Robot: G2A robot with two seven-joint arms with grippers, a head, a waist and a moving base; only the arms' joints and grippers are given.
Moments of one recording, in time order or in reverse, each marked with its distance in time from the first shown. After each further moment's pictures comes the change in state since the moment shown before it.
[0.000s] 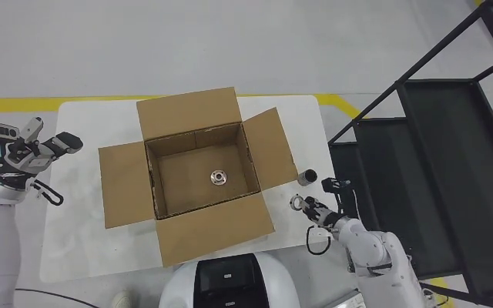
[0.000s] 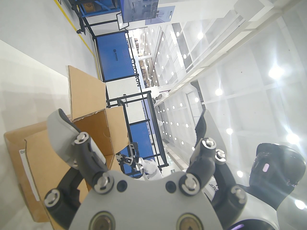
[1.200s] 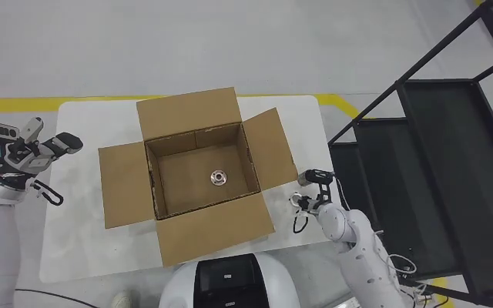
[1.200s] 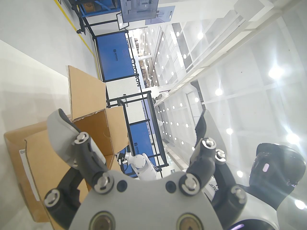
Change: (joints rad) left arm 0.000 0.000 0.000 0.000 0.000 0.000 0.000; right arm 0.173 0.012 -0.151 0.147 -0.270 0.318 0.031
